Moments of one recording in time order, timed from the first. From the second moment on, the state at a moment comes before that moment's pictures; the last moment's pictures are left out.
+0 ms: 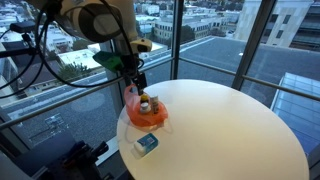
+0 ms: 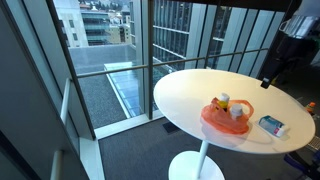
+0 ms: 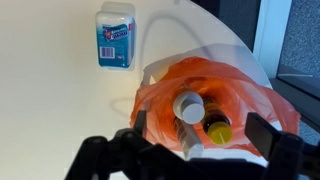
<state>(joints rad) 0.00 -0.28 -0.02 -2.55 -0.01 2.32 0.10</state>
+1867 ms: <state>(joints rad) -0.12 0.13 -0.13 -2.53 0.04 2.50 0.07</state>
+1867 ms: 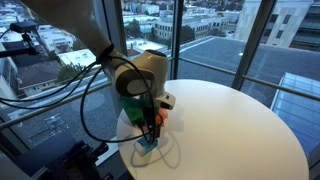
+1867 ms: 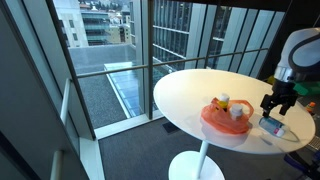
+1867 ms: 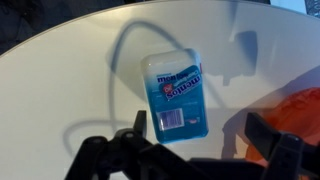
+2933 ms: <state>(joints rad) -0.07 0.26 -0.18 -2.53 -0.09 2.69 0.24</state>
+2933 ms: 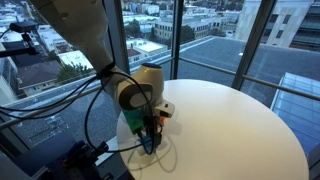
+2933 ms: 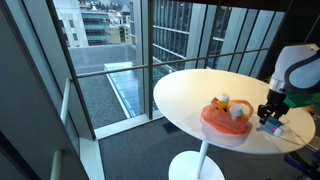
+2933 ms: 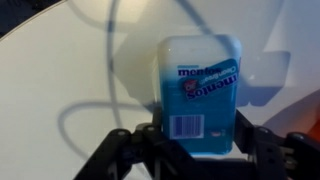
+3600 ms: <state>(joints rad) -0.05 0.13 -0.17 -2.53 -0.08 2.66 0.23</state>
